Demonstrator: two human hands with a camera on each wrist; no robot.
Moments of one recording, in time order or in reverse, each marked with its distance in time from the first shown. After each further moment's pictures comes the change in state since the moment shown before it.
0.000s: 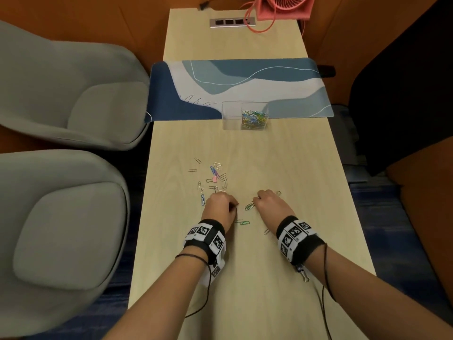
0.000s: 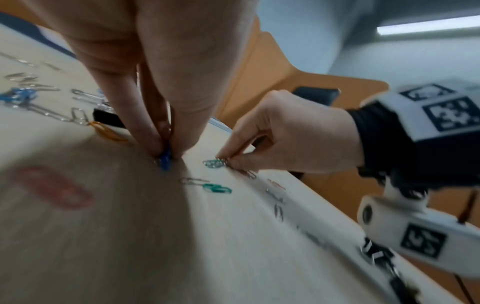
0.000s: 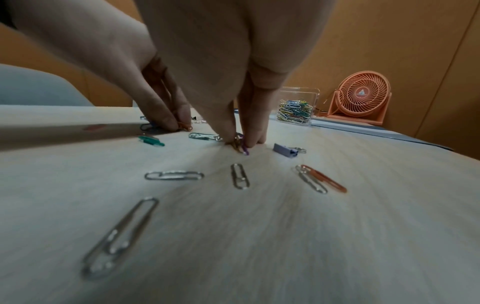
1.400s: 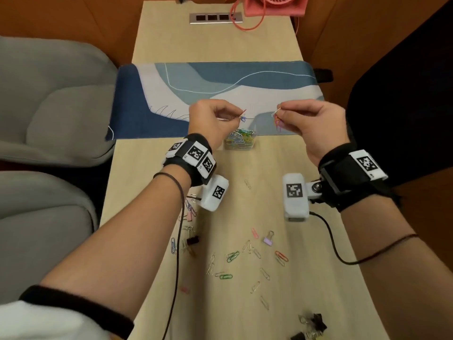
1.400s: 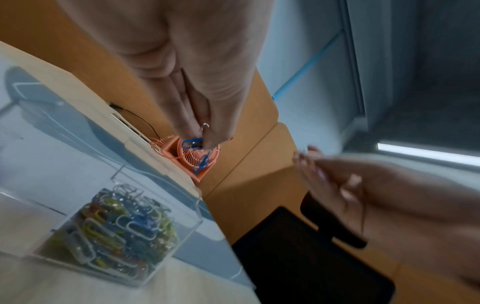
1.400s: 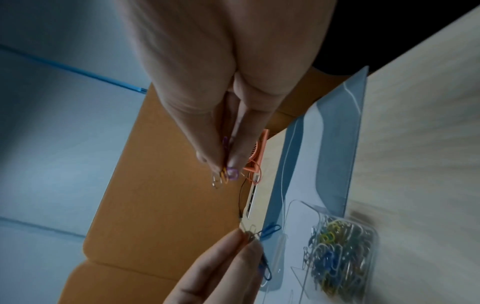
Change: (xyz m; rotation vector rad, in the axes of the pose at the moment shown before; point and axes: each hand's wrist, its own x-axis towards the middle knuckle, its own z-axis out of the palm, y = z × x) left_hand 0.226 0.079 -0.092 -0.638 0.309 0.211; right_hand 0.105 0.154 -0.142 1.731 0.731 0.286
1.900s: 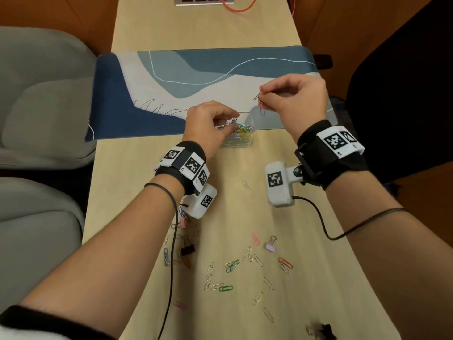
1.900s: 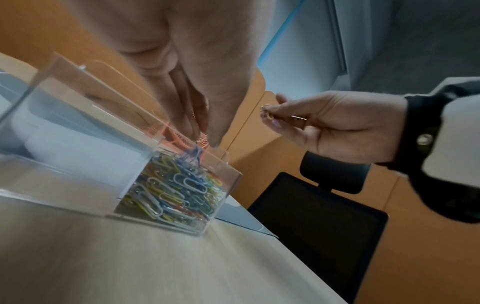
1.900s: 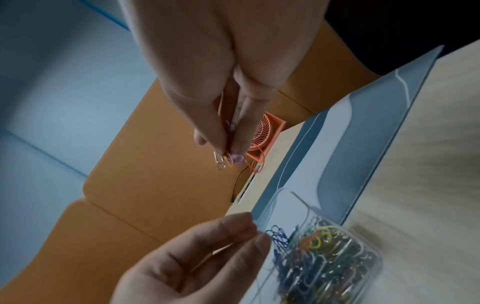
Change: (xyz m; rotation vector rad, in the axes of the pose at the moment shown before) left_hand 0.009 -0.039 0.012 0.196 -0.093 0.156; right_hand 0.048 0.024 0.026 -0.304 0.035 -0.195
